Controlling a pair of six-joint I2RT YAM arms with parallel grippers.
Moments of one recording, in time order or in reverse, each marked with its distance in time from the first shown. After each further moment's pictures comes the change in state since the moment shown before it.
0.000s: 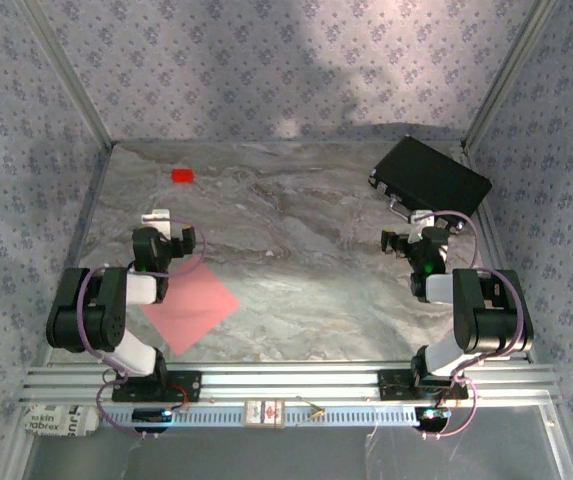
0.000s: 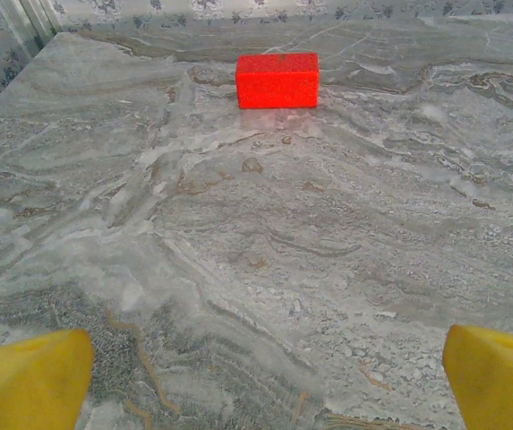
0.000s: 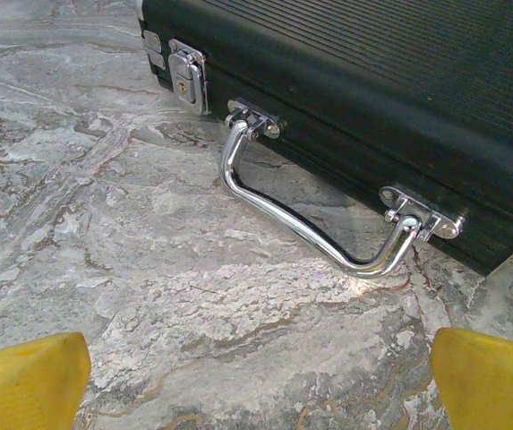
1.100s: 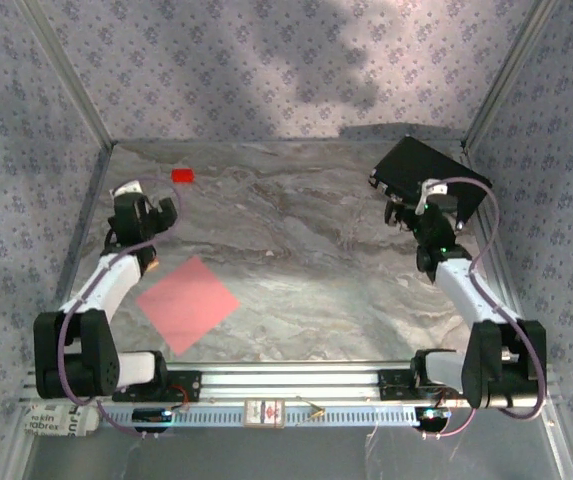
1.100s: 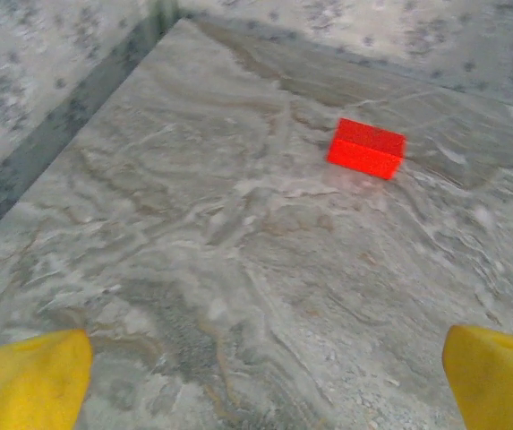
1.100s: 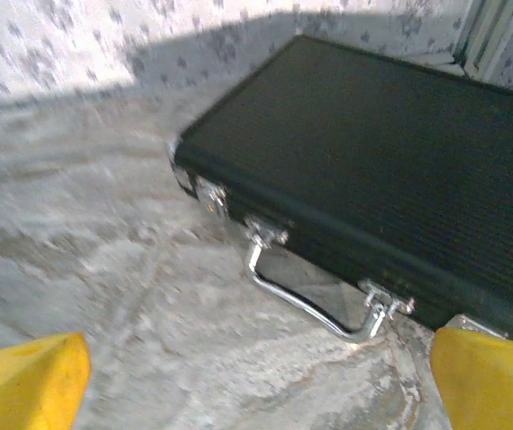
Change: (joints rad) left arm 0.026 -0.254 0.378 -0.801 -0.160 -0.276; right arm 0.071 -0.309 0.338 -0.676 0.104 0.201
